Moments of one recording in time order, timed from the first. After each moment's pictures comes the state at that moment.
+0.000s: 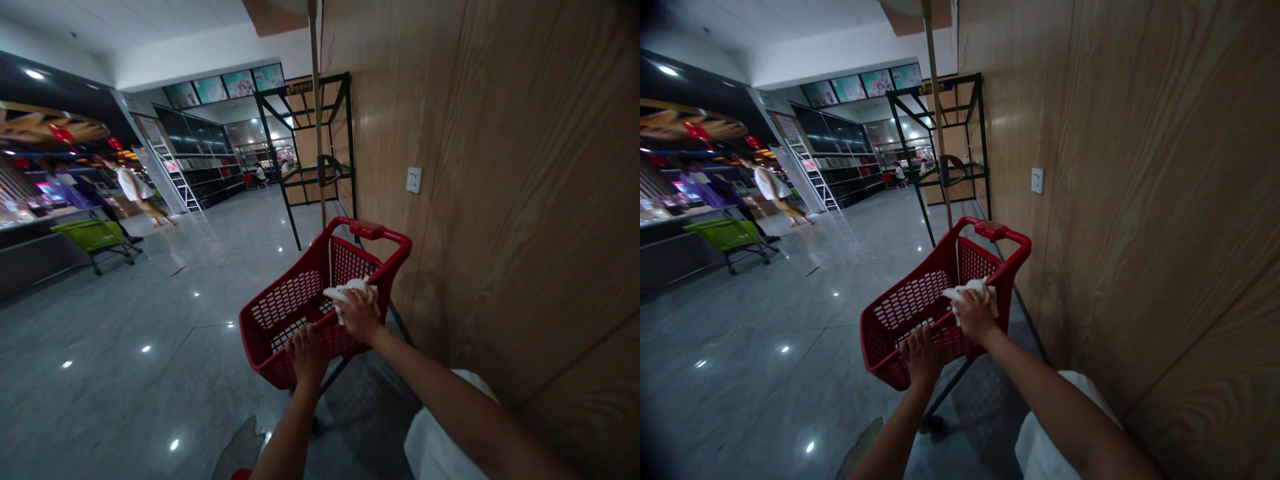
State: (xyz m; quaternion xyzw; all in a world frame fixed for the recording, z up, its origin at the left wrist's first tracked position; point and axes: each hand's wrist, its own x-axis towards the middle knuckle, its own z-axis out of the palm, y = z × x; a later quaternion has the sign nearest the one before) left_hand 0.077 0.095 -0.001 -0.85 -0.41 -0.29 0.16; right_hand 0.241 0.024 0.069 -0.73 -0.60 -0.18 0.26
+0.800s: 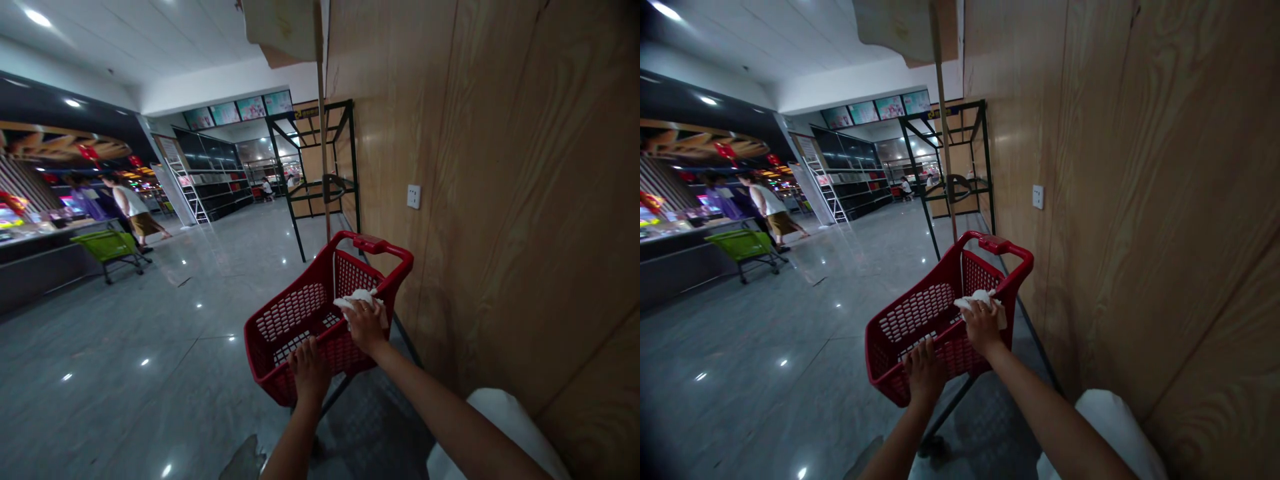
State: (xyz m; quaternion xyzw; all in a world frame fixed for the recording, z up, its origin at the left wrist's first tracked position) left_hand 0.066 0.091 -0.001 -0.85 -0.41 -0.29 0.17; right_hand 0.244 0.031 0.057 -0.76 -0.55 -0.20 0.27
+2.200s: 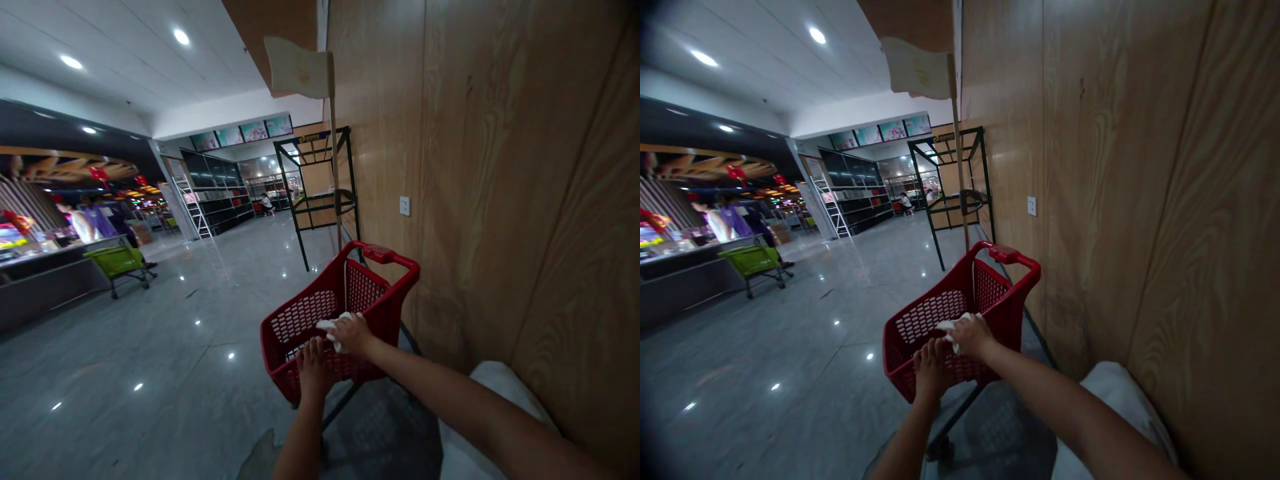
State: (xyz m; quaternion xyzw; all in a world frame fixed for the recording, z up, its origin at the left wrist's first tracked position) left_hand -0.005 0.079 0.003 -0.89 -0.36 -0.25 0.12; right_hand 0.153 0.007 0.084 -0.67 -0.71 -0.18 0.11
